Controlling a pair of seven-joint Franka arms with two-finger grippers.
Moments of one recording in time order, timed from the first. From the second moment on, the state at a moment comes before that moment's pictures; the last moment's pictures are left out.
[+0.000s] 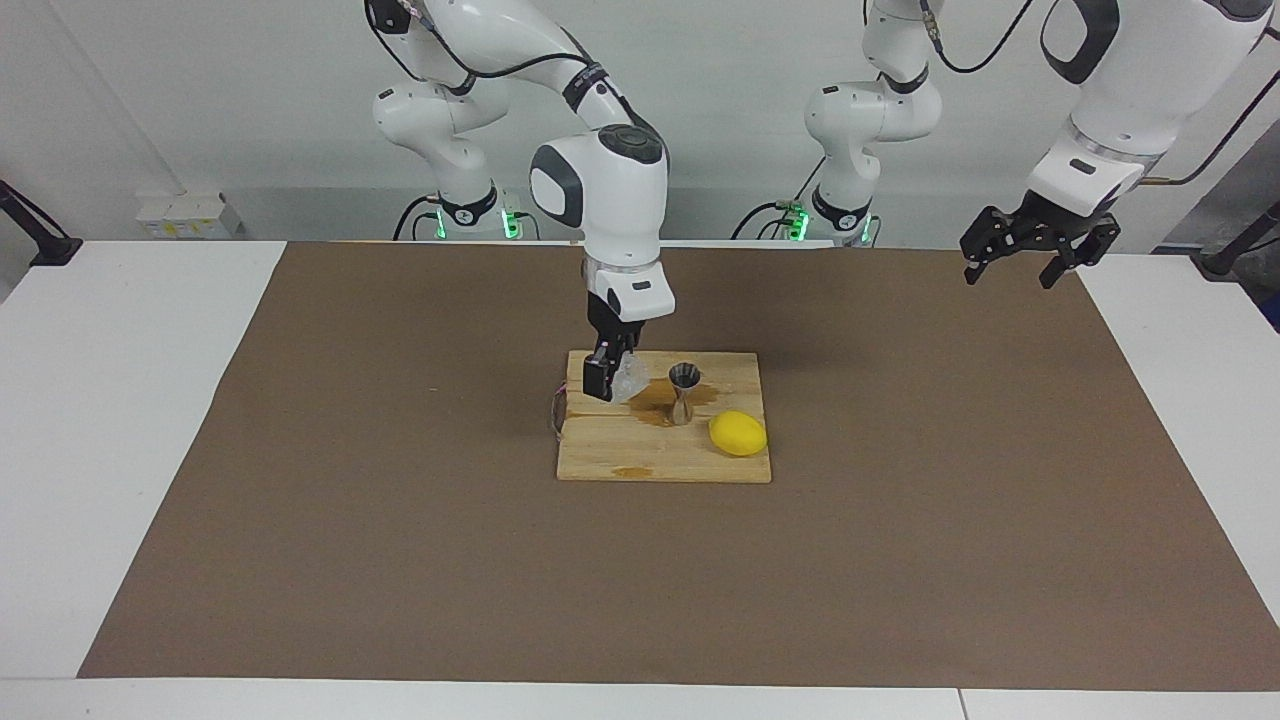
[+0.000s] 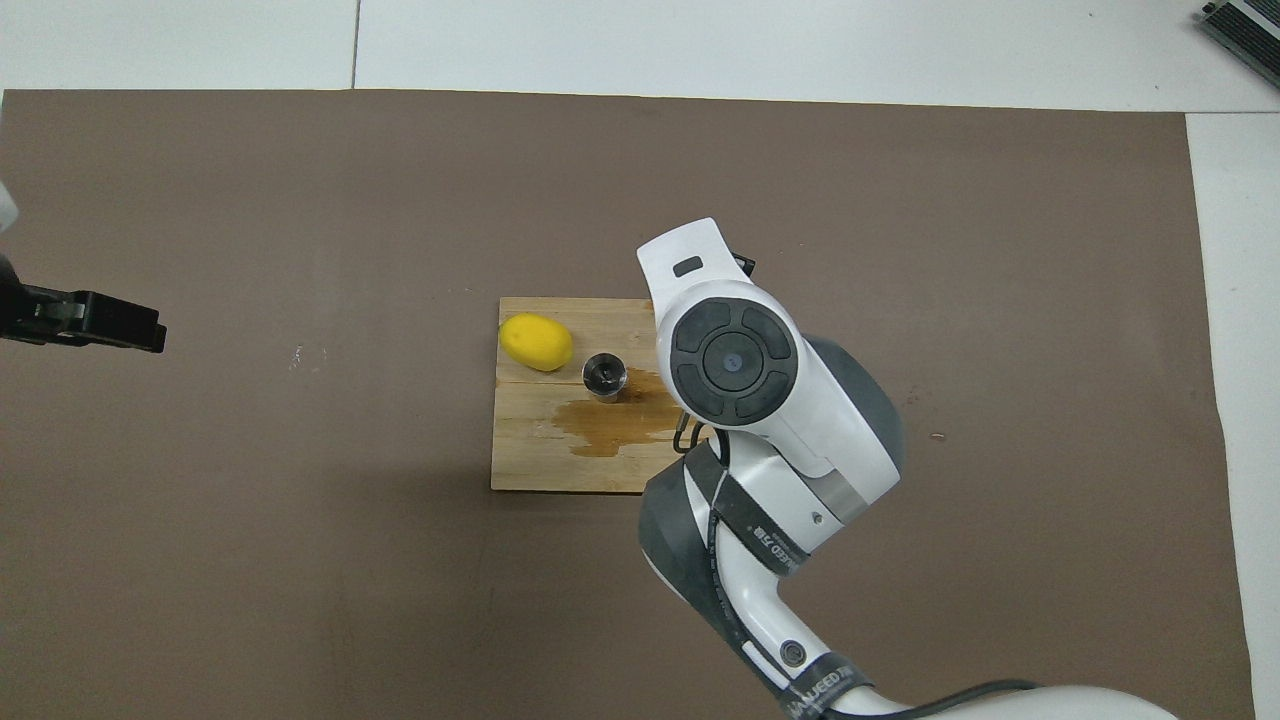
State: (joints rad) left arm -0.01 -0.04 -0.06 -1.63 -0.01 1.59 0.07; right arm 0.46 0.26 0.08 -1.74 -0.25 2.18 -0.50
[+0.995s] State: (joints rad) left arm -0.01 -0.04 -0.06 -1.63 -0.01 1.59 0.07; right arm 0.28 0.17 0.08 -1.93 0.12 2.33 -0.90
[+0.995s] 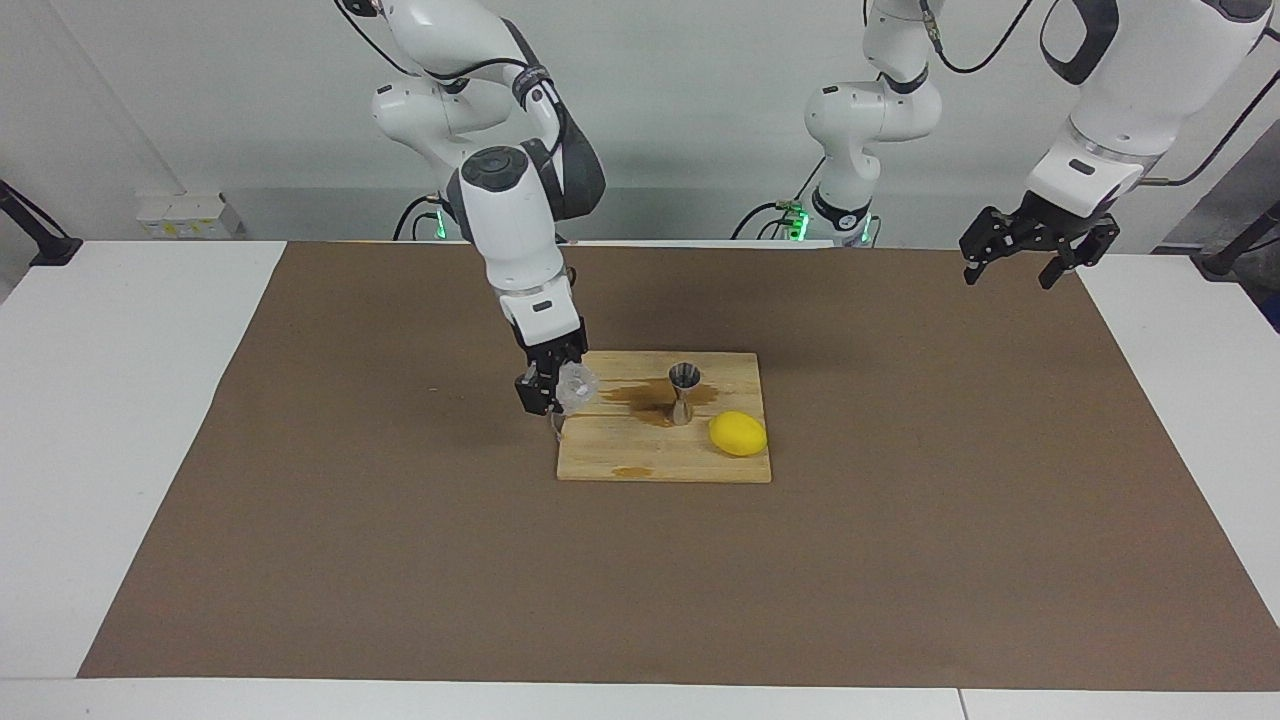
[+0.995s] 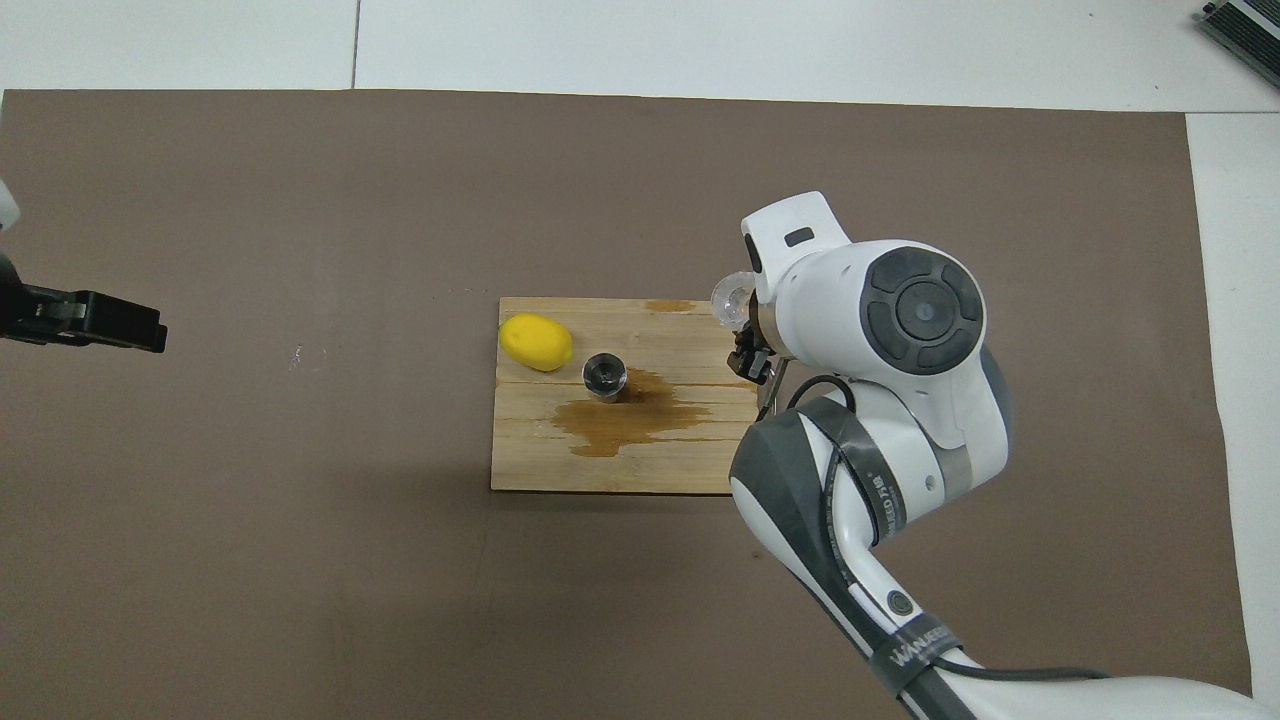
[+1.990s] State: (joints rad) left arm -0.02 -0.04 -0.06 -1.63 -0.01 1.59 0.06; right arm 0.02 0.12 0.08 -2.19 0.74 2.40 -1.70
